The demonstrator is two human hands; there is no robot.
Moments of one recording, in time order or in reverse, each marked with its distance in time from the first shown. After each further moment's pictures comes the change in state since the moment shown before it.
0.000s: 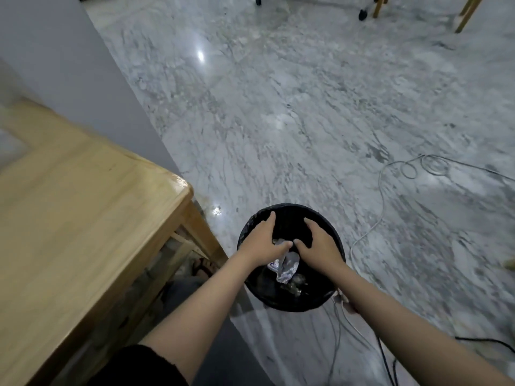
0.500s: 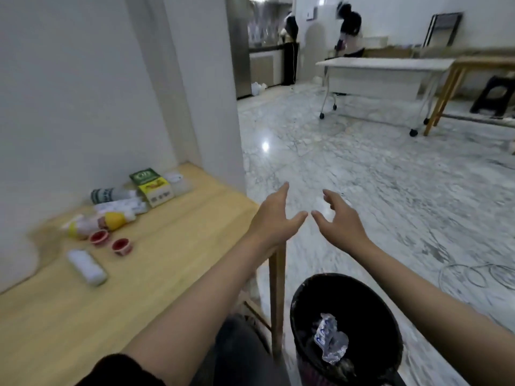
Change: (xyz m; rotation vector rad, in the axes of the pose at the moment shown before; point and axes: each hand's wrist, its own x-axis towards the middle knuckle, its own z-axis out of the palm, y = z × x) left_hand -0.155 0.054 -0.177 -0.057 0.661 0.180; right_hand -0.050 -0.217 -0.073 0.099 0.233 -0.515
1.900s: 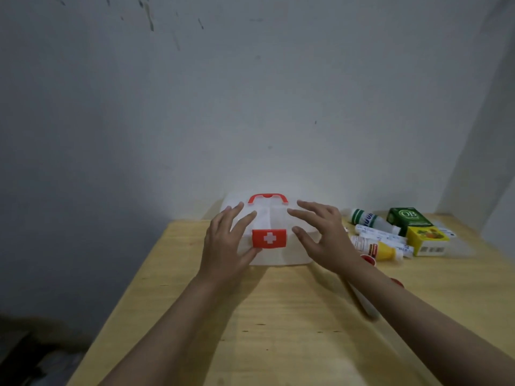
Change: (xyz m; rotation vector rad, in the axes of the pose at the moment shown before) left_hand -0.295 -0.268 -0.341 0.669 0.857 -0.352; right_hand -0.065 -0.368 0.335 0.279 -0.418 -0.994
